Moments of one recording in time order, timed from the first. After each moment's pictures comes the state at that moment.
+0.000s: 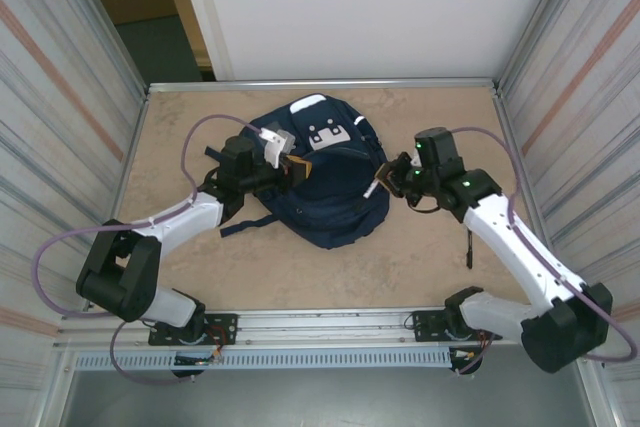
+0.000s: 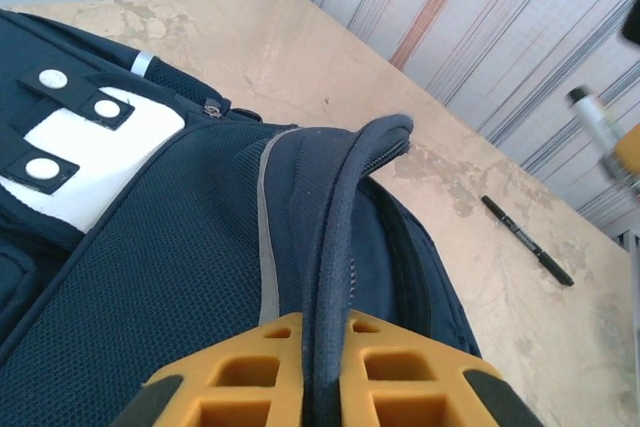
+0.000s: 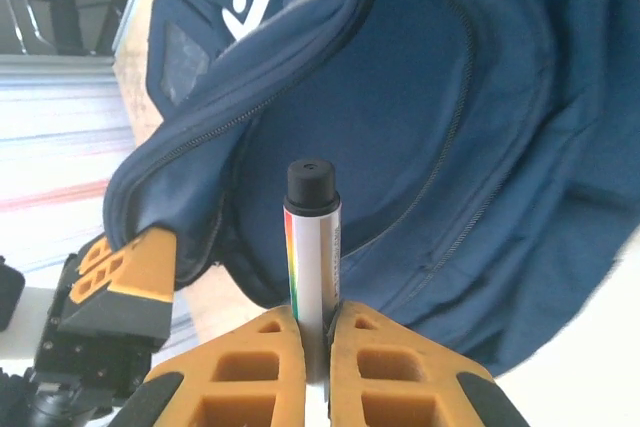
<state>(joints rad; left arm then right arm) -0.46 1.44 0.78 0.31 0.58 -0.22 0.46 1.15 1.01 -0.61 -0.26 1.17</state>
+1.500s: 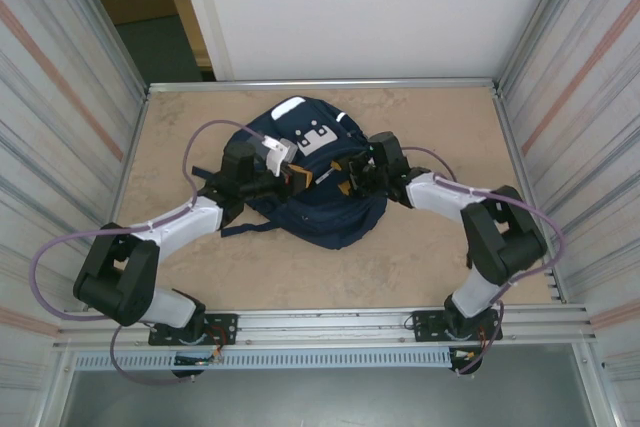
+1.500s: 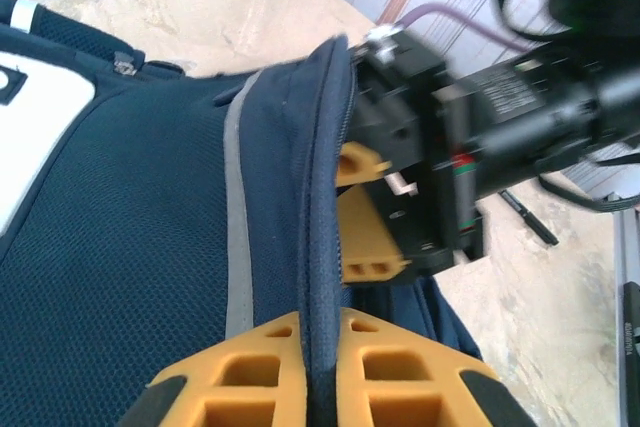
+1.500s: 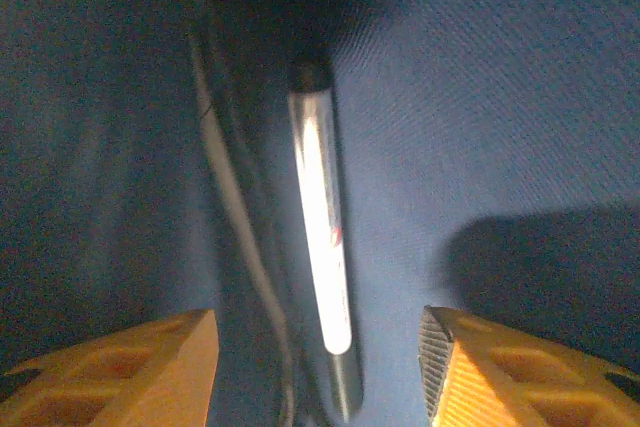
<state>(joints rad) -0.47 1.42 0.74 0.26 0.59 -0.18 0.51 1.61 0.91 0.05 -0.37 1.57</state>
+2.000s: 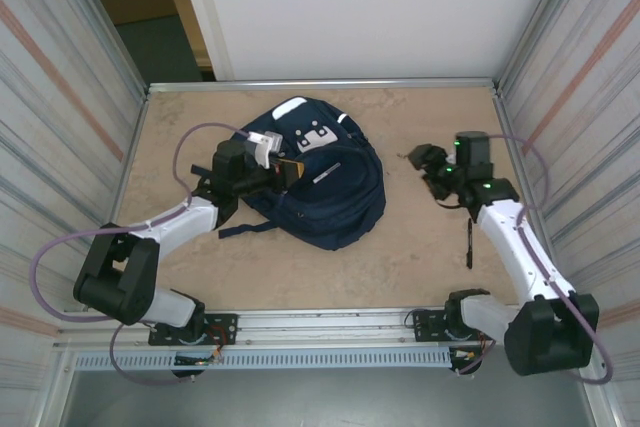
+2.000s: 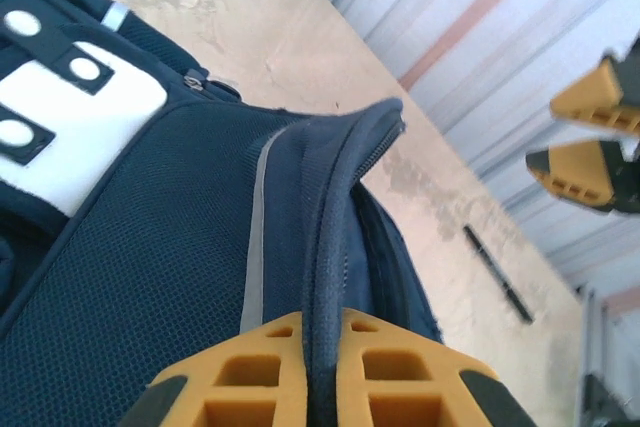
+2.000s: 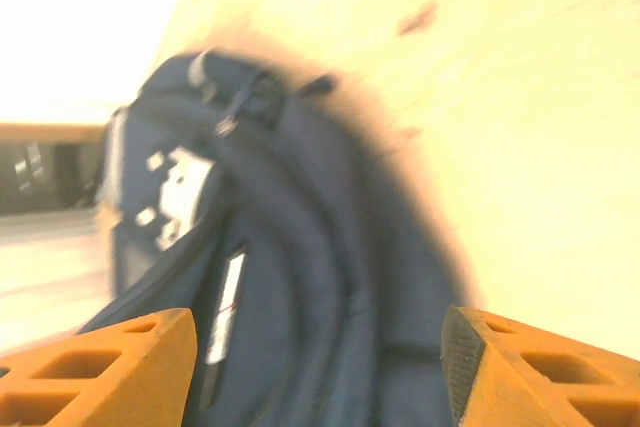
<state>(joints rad) -0.40 1.42 0.71 0.36 0.59 -0.46 0.04 1.09 0.87 -0.54 -0.28 0.93</state>
